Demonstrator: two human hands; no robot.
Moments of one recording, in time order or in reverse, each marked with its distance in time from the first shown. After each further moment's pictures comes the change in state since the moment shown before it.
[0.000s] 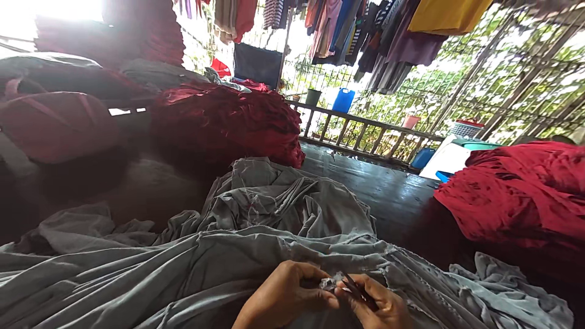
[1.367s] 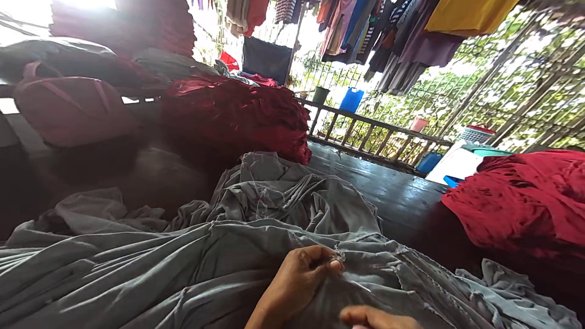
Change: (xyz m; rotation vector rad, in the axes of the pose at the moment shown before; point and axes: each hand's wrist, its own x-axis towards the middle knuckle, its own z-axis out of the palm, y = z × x) left_hand 0.006 -0.014 0.012 -0.235 0.230 0.150; right_hand -0.004 -0.058 -0.024 -0.092 -0.527 0.075
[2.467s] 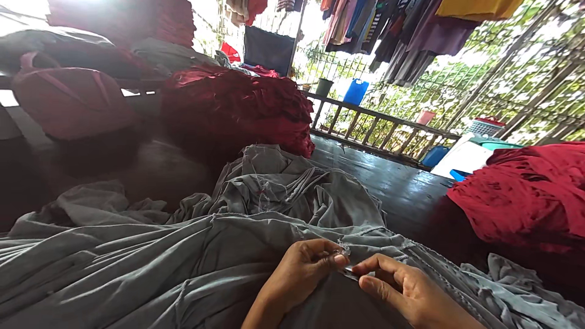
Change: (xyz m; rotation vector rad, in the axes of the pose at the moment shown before) left_hand 0.001 0.000 -0.002 -0.063 -0.026 -0.027; right_hand 0.030 0.033 -0.034 -0.018 -0.032 0.166
